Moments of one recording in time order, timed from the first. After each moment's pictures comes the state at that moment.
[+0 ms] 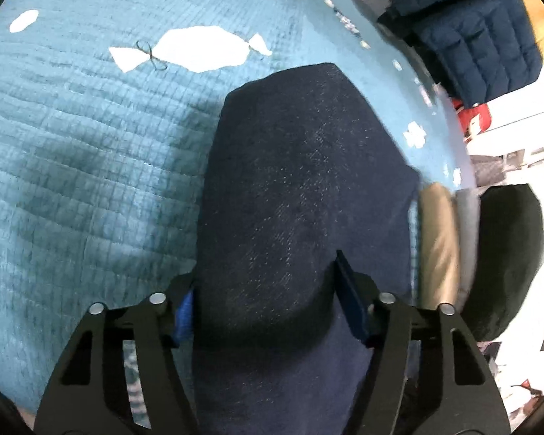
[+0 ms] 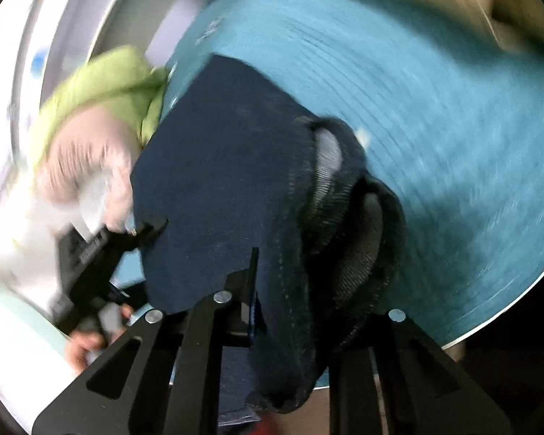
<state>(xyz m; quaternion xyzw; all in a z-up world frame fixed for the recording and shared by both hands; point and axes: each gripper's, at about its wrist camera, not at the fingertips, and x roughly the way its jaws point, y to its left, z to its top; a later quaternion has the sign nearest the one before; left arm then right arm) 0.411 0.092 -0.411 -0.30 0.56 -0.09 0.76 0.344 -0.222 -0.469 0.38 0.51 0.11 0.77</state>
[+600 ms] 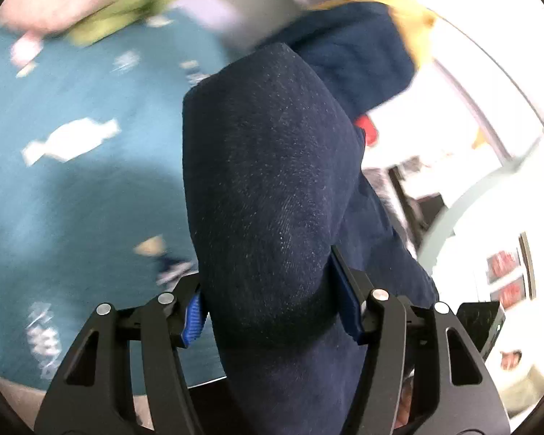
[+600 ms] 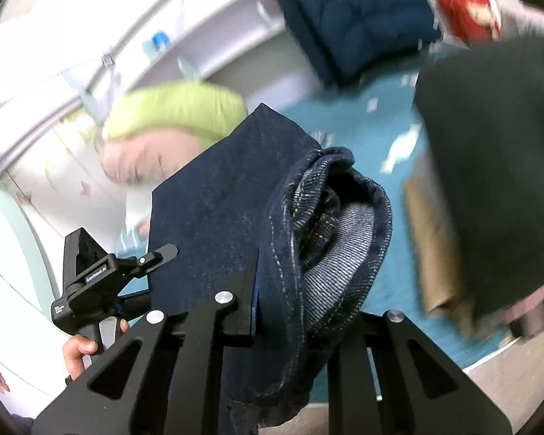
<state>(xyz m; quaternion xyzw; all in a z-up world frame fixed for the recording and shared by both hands) 0.378 0.006 -0.212 -0.34 0.42 -0.25 0.80 0.336 -0.294 -0.231 0.23 0.35 0.18 0.89</state>
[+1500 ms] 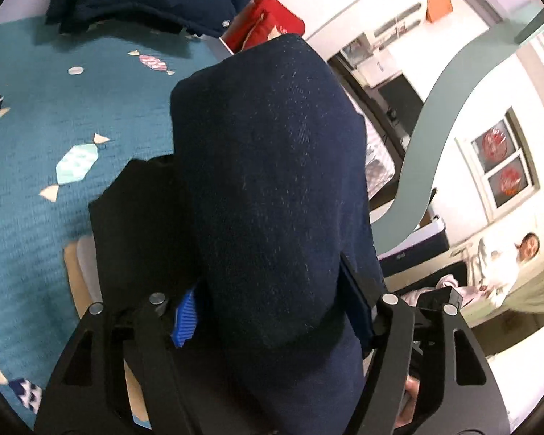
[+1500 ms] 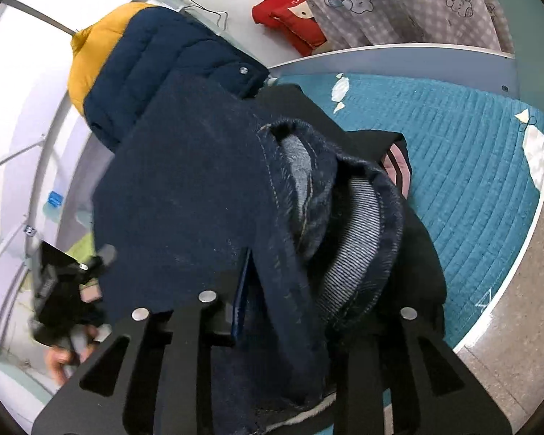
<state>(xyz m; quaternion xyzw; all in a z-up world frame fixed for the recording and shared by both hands) 0.546 -0.365 -0.197 -0.18 0.50 -0.41 0.75 0.407 -0.620 -0.328 0.41 0.32 -0.02 0.85</state>
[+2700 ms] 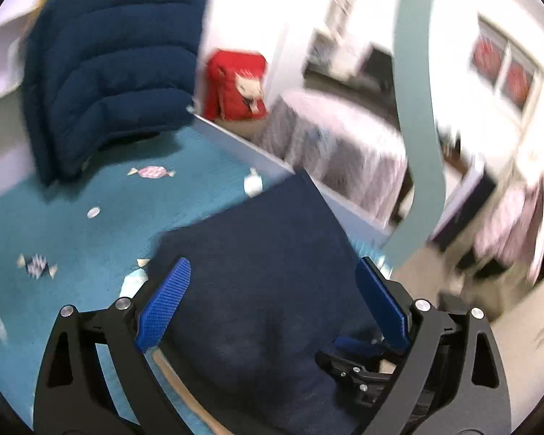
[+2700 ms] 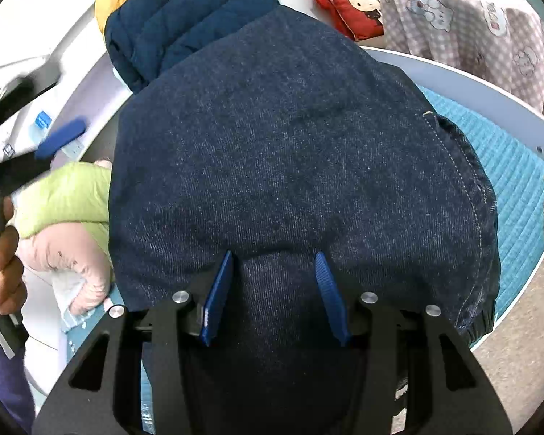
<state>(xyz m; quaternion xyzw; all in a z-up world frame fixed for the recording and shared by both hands) 0.533 -0.395 -0.092 0.06 0.37 -0.41 0.83 0.448 -0.537 -0.315 0.27 0.39 0.01 0.88</state>
